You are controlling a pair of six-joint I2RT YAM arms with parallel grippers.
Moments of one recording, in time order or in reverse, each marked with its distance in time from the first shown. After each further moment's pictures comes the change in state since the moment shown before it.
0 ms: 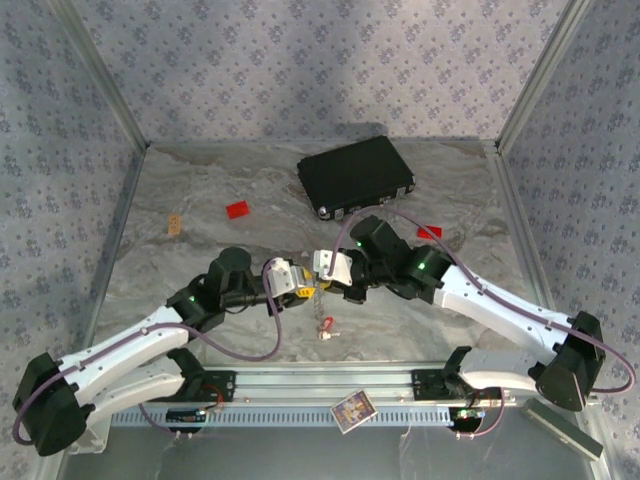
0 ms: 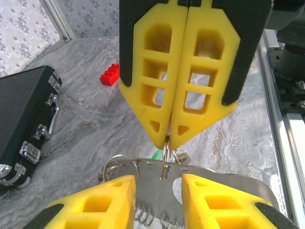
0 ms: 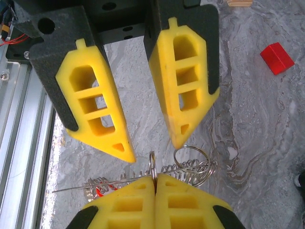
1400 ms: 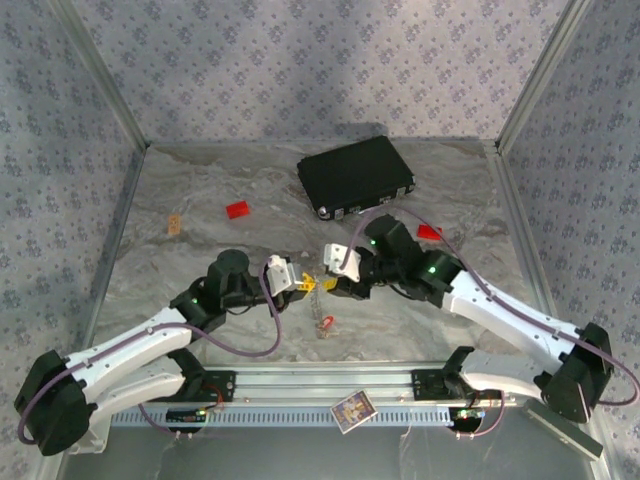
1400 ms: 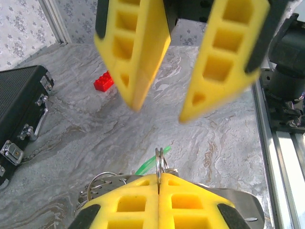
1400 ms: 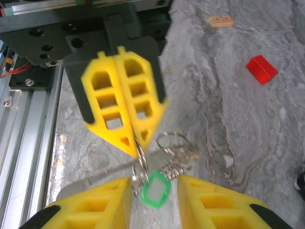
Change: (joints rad) left arm 0.026 0.024 -0.085 0.178 0.065 -0.121; right arm -0.101 -0.099 -0.123 0.145 -0.118 0.078
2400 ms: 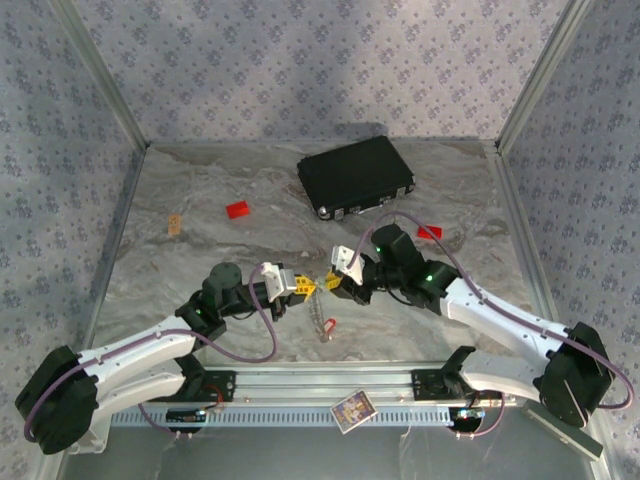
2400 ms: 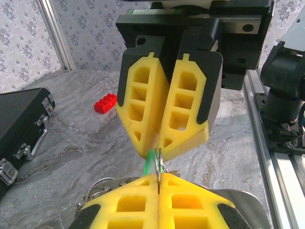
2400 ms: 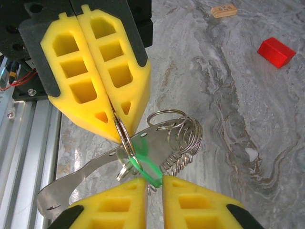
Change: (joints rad) left arm 0.001 0.012 -0.136 0.308 0.031 -0.080; right arm -0.021 0.023 -0.146 0.185 -0.064 0.104
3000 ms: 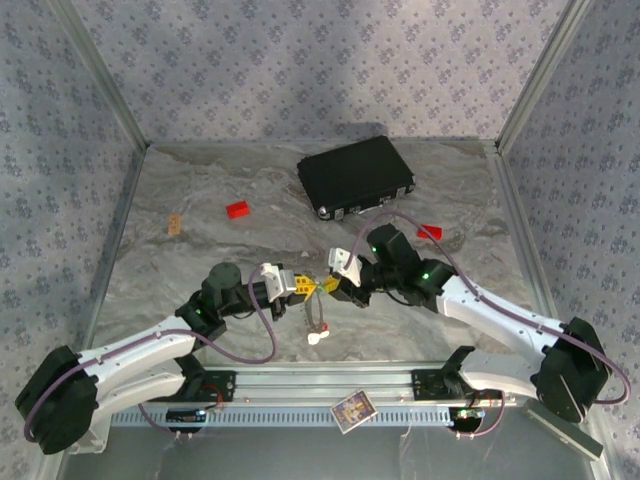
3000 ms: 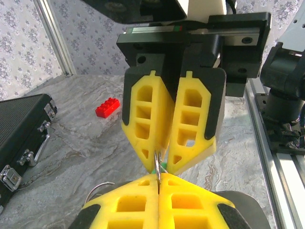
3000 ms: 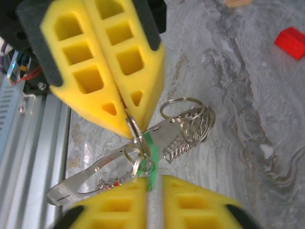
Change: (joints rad) left arm 0.000 0.000 0.000 0.011 0.003 0.021; right arm 0.009 0.021 0.015 -0.037 -0.021 -0.007
